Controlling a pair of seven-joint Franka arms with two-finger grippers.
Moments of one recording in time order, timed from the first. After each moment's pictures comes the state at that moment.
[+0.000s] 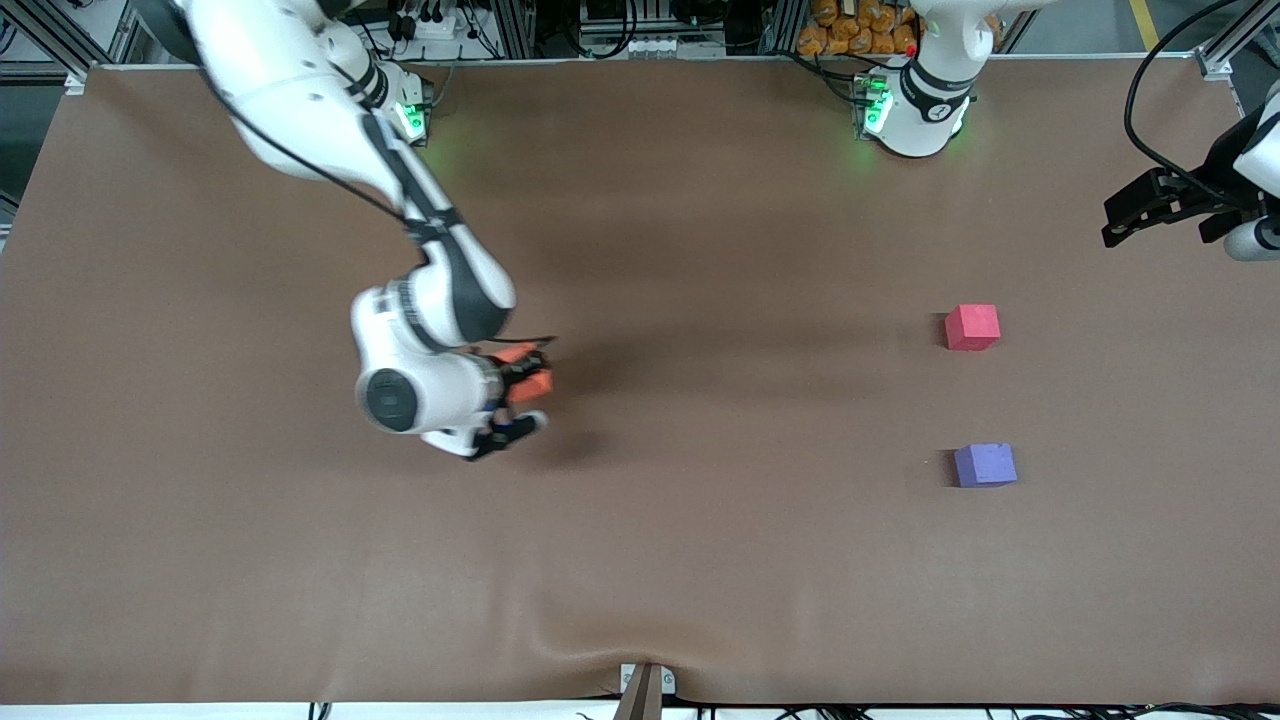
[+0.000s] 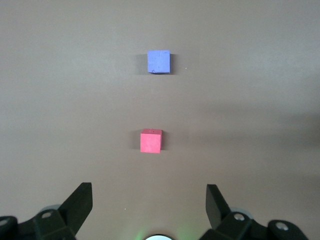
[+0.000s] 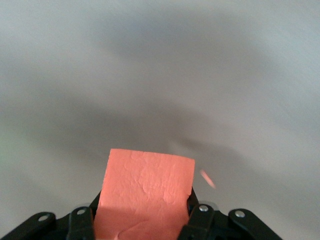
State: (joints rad) left arm 0.11 -0.02 -0.17 -1.53 0.04 1.47 -0.08; right arm 0.47 0.76 0.04 -1.45 0.39 2.03 -0.15
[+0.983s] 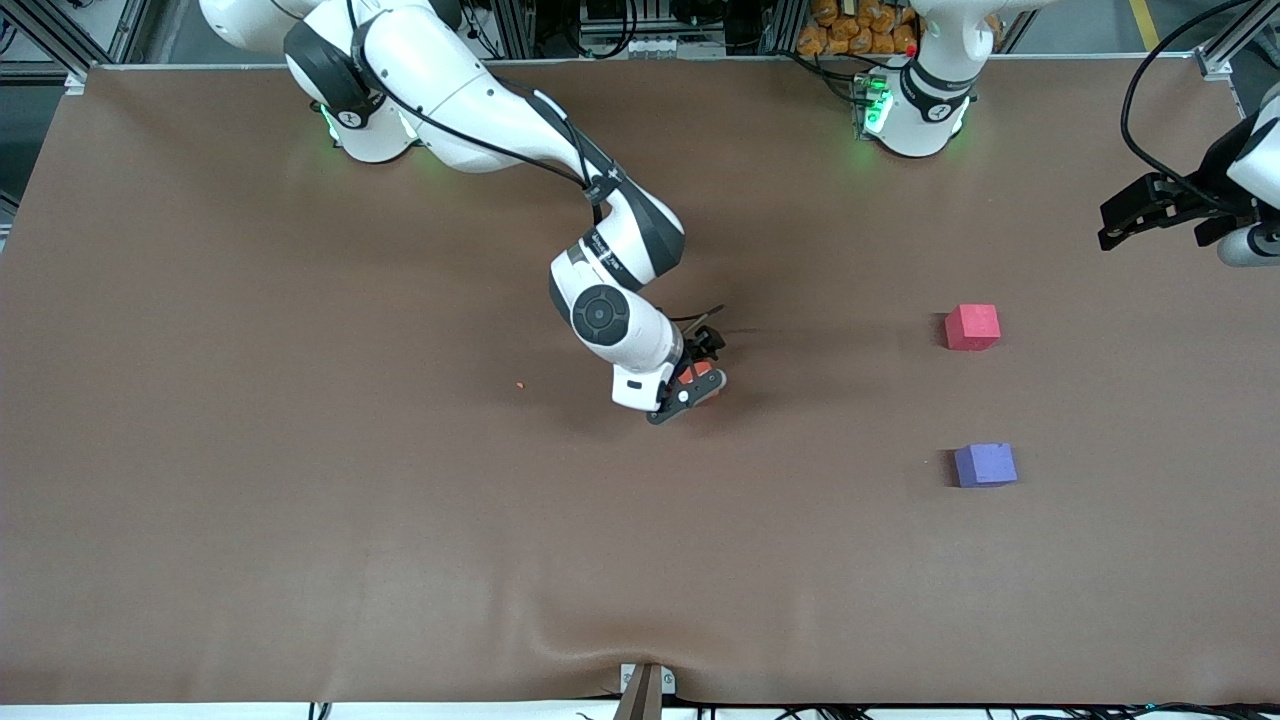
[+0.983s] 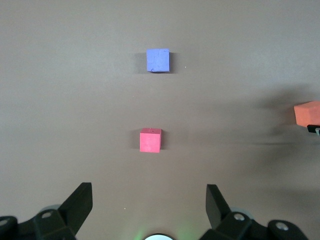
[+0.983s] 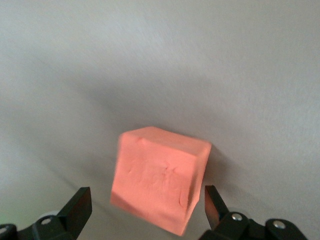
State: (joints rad) left arm 0.11 -0.02 -0.17 -1.53 0.04 1.47 -0.08; right arm 0.75 0.94 0.03 -1.20 0.41 2.29 0.03
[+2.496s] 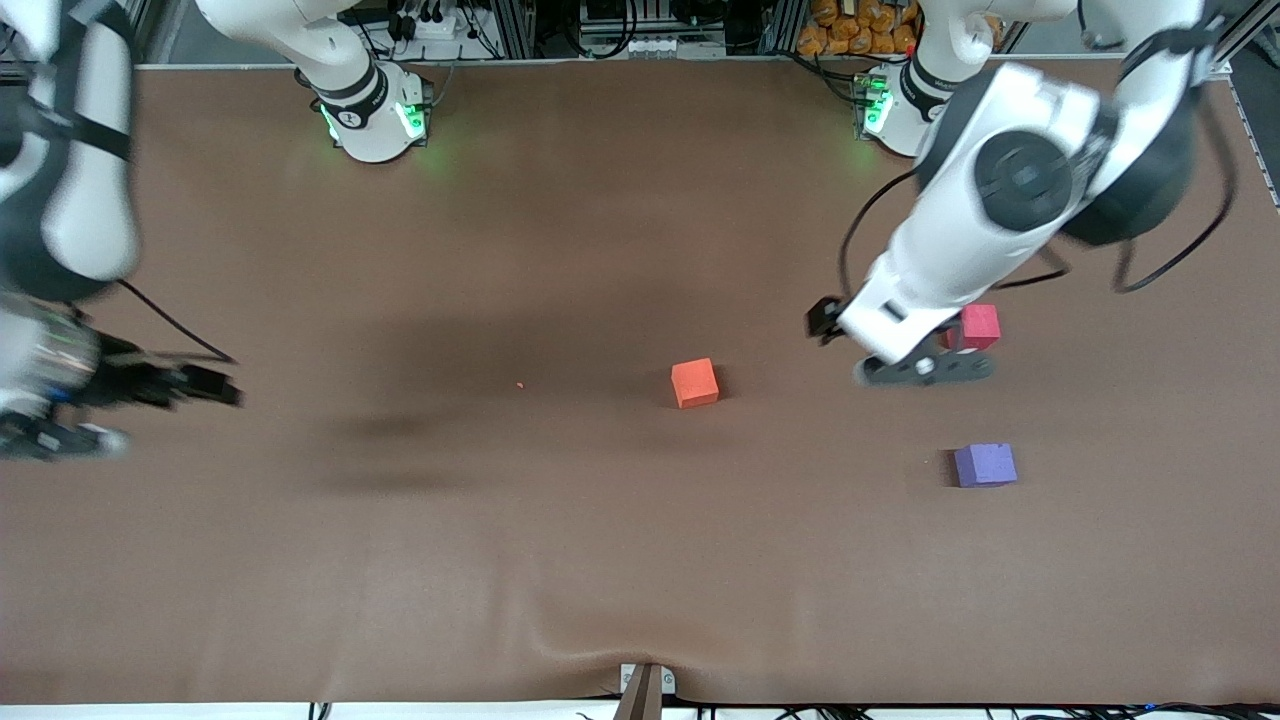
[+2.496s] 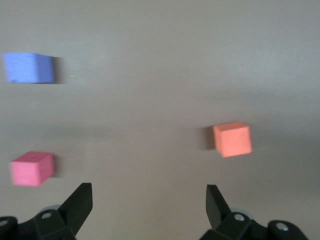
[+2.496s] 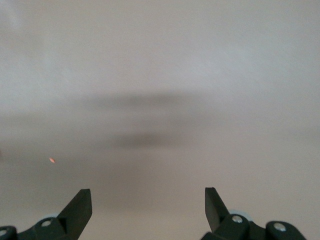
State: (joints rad) left arm -0.30 0.35 -0.20 -1.46 0.02 1.76 -0.54; right arm 0.45 0.30 -0.67 -1.57 0.32 1.70 -0.23
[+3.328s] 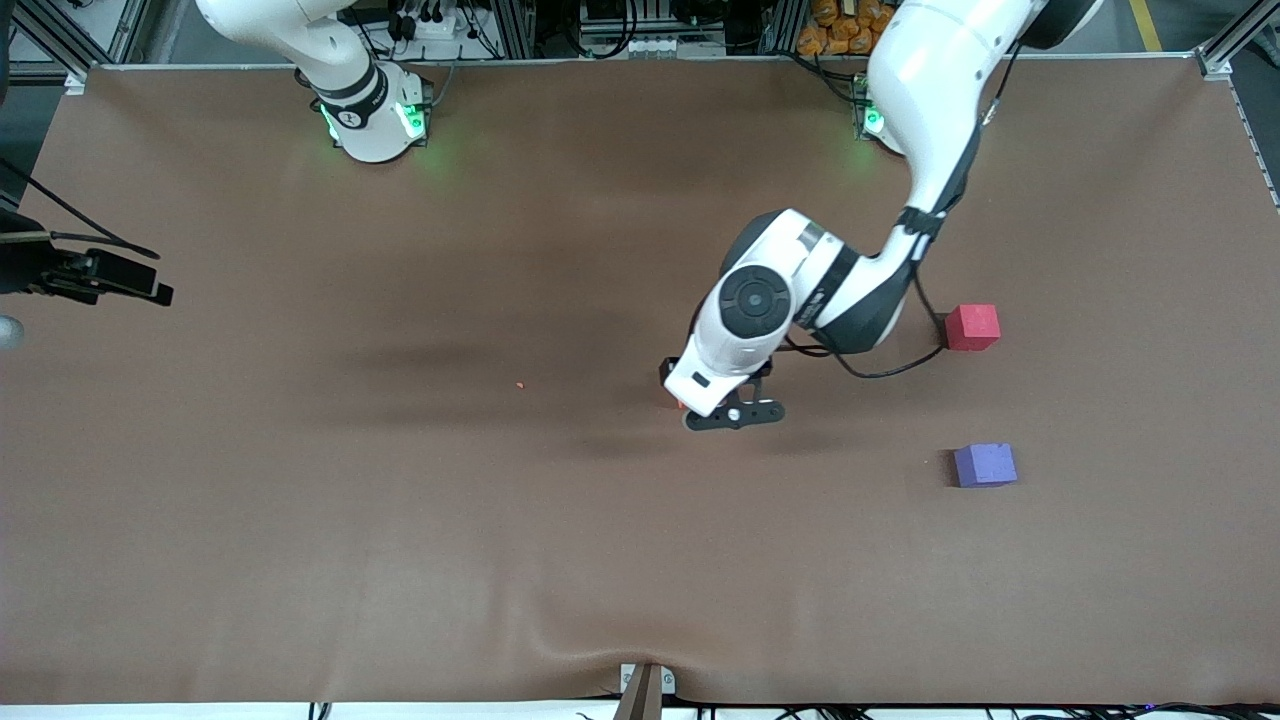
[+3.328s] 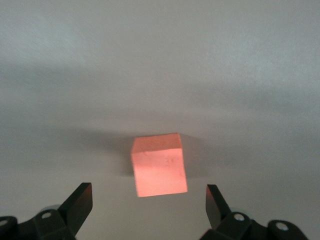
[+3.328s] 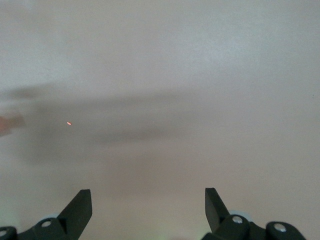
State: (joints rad) left arm -0.51 0.69 -0.19 -1.41 0.02 2.04 -0.79; right arm 0.51 0.14 -0.67 -1.49 0.20 1.47 -0.08
